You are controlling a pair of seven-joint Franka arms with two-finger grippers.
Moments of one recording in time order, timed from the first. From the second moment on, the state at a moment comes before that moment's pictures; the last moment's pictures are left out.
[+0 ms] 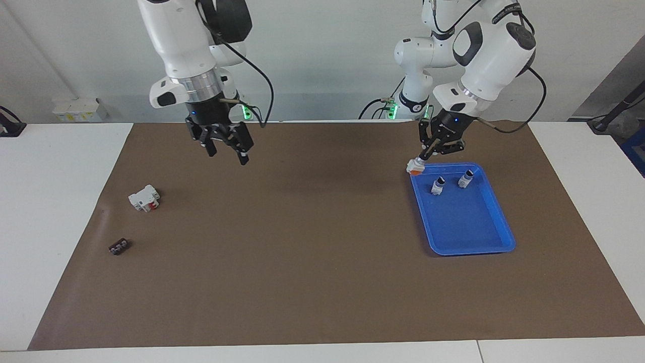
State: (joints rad) left arm -0.08 -0.11 -0.12 -2.03 -0.27 2.03 0.53; right arm 0.11 0.00 0.06 -1.65 0.05 1.82 0.58
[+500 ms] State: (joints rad) left arm -0.01 0.10 -0.12 -1.96 -0.10 2.13 0.53; right arm 0.02 -0.04 -0.02 -1.58 -0.02 1.59 0.21
